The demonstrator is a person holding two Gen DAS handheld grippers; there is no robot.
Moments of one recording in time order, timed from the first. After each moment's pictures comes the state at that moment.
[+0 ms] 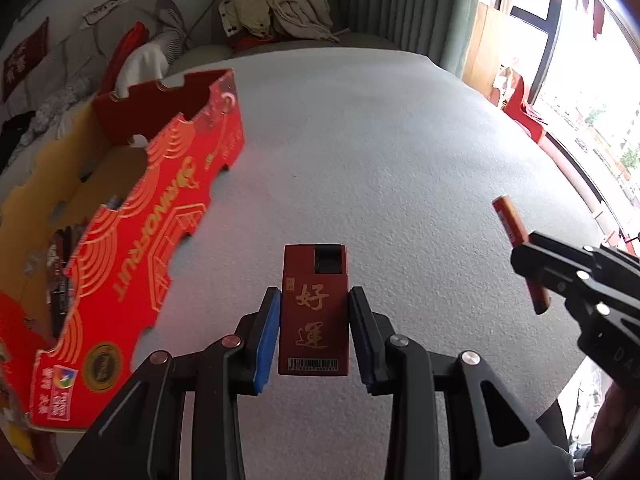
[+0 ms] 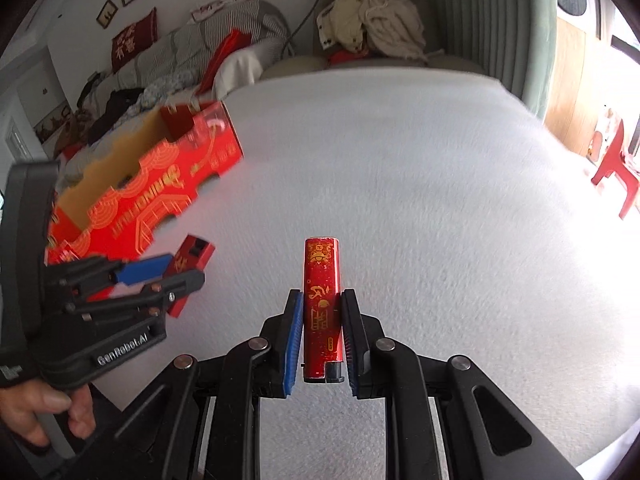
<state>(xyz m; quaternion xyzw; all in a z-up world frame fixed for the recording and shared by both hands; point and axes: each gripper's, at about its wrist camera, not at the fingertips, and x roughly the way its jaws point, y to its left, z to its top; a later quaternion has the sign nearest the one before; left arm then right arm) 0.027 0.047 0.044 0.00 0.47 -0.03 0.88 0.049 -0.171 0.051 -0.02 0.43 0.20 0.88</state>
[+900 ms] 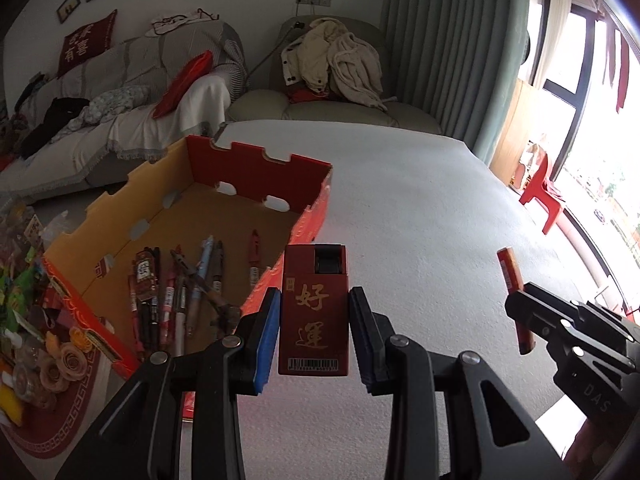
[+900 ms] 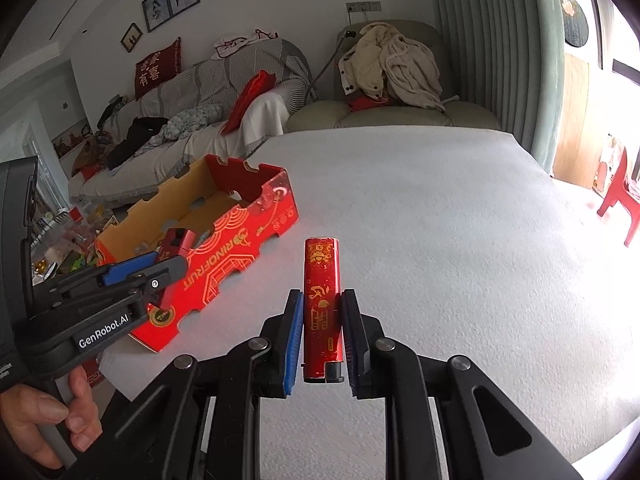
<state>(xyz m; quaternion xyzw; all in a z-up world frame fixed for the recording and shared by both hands) -0.014 0.118 0.117 -0.07 0.38 0.04 0.92 0.024 -0.121 0.108 -0.01 0.37 0.23 0.90</state>
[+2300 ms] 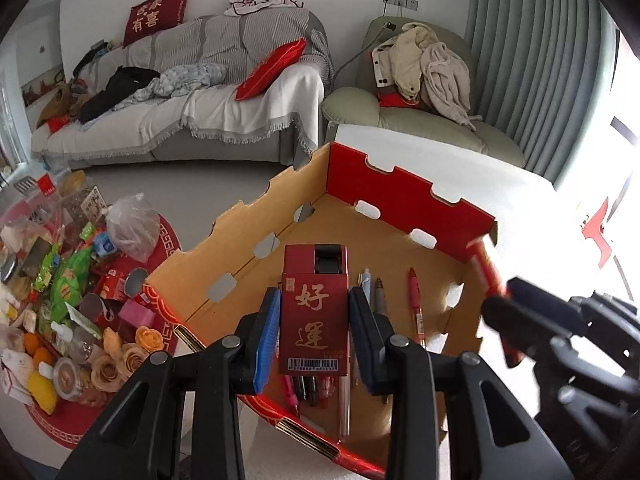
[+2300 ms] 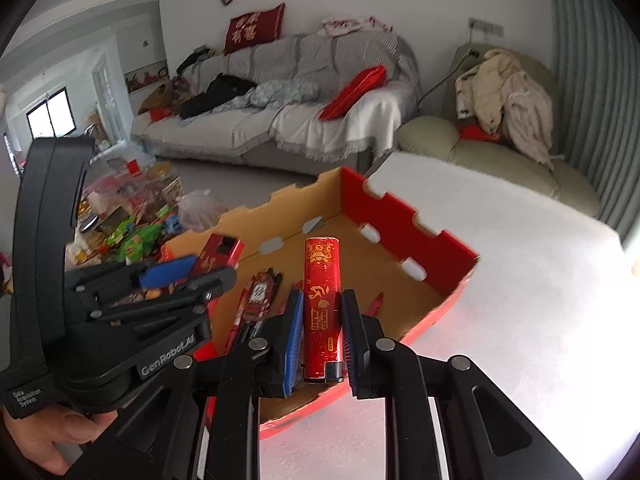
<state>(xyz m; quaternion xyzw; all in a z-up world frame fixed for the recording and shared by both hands) 0.008 0.261 0.119 -0.10 0.40 0.15 0.90 0.059 0.078 0.127 -0.11 0.36 0.36 0.85</state>
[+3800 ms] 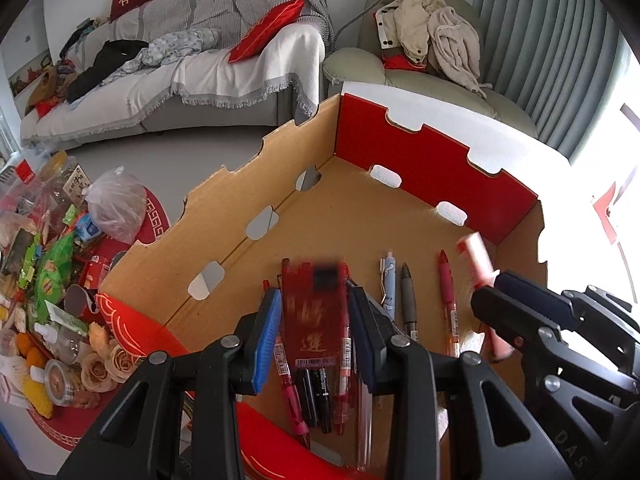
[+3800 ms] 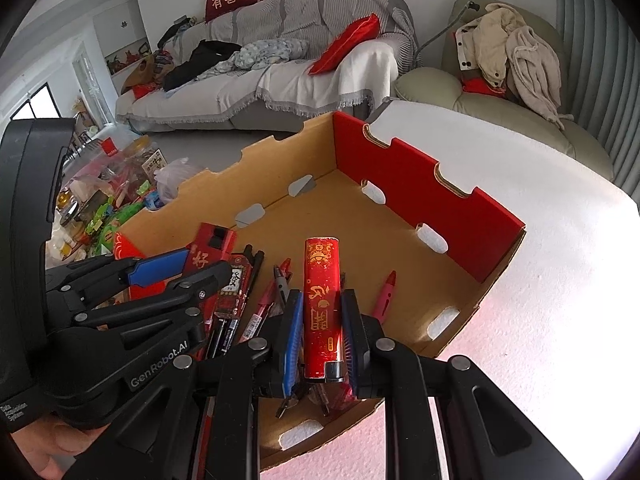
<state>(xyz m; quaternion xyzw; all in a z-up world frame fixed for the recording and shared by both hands) 0.052 0.283 0.076 -0.11 0.46 0.13 0.87 0.100 0.109 0.078 -0.11 0.43 0.34 0.83</state>
